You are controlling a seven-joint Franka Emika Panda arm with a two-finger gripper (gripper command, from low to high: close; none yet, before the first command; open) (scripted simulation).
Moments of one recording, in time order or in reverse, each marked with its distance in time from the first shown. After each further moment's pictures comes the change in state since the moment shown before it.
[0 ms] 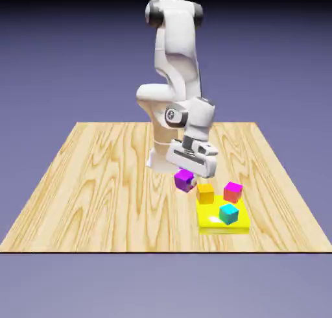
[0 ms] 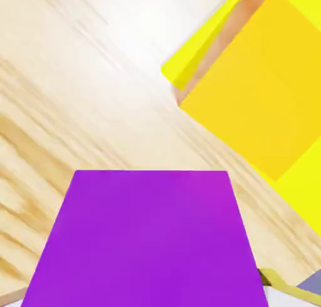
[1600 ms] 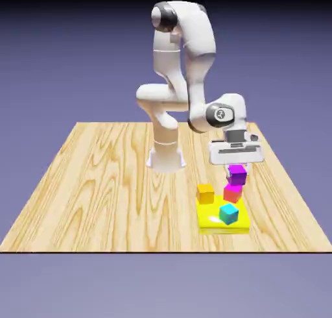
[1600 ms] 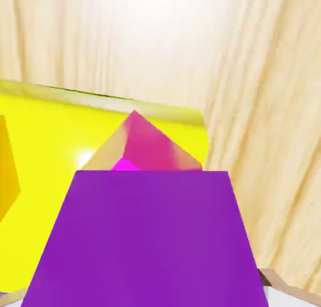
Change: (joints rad) arm -0.008 0.202 0.261 0.212 -0.945 0.077 0.407
